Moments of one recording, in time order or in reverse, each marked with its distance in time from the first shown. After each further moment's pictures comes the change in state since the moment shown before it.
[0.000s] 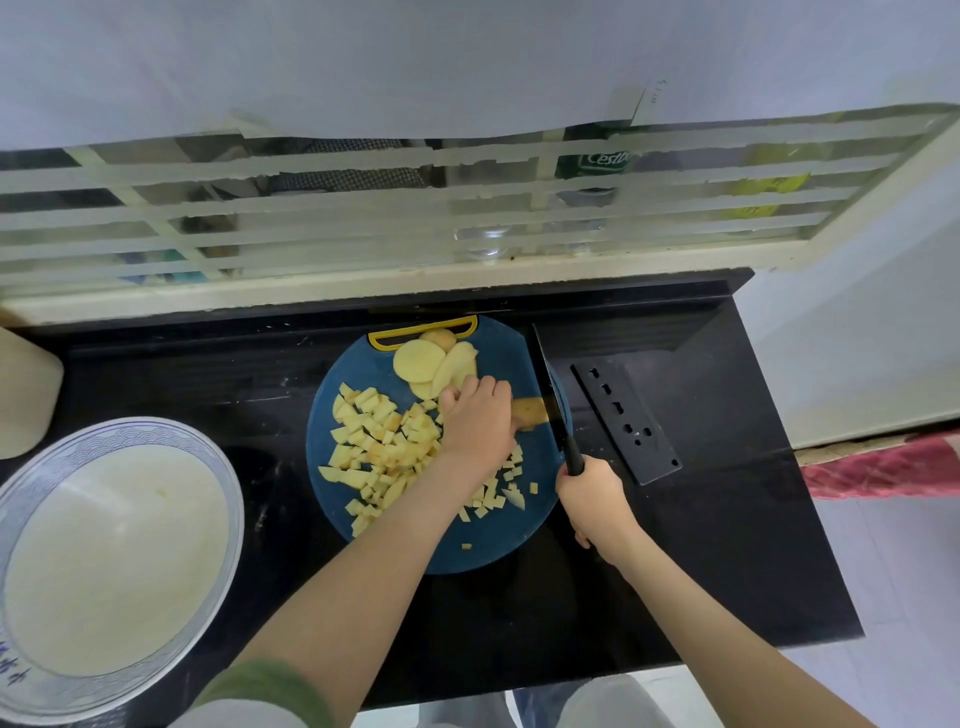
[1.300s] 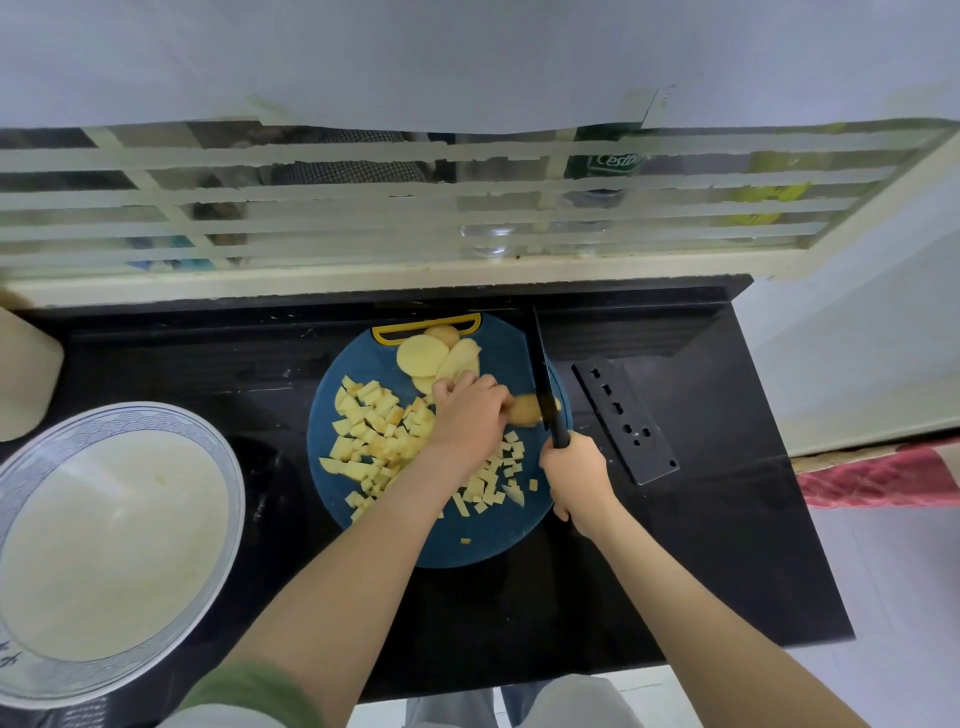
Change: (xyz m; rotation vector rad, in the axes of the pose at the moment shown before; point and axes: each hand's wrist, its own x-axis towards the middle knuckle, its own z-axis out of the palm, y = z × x) left_hand -0.001 -0.014 -0.004 -0.088 0.004 0.039; right_hand 0.012 -0.021 0.016 -0.001 0.070 -0.020
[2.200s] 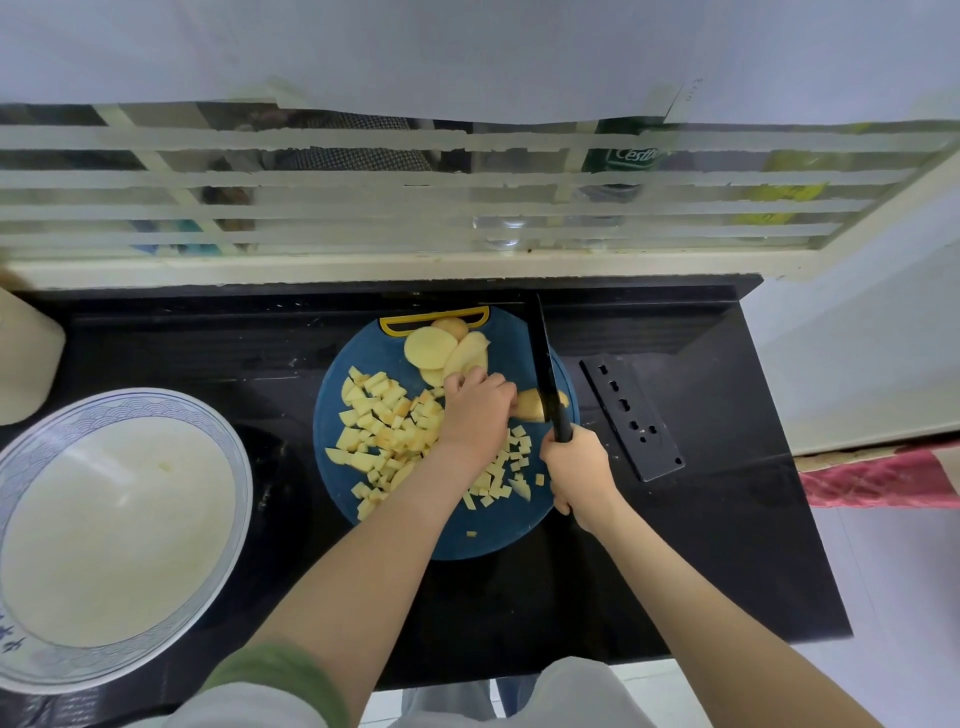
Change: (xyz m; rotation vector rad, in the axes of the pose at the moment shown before) left_hand -0.003 -0.003 0.008 0.028 0.050 0.040; right_hand -0.007 -0.006 0.004 0.055 -0.012 -0.009
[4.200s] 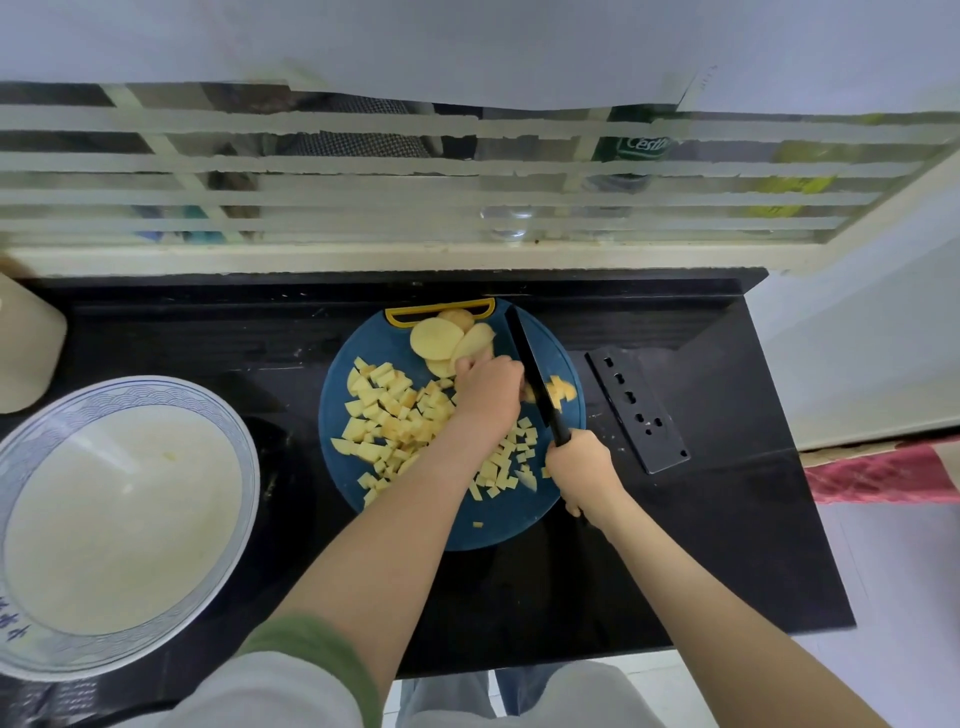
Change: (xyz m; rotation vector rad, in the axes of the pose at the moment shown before) left_hand 0.019 0.011 -0.015 -0.017 -0.103 -0.106; right_hand -0.002 0.003 0.000 -0.229 -0.029 0.040
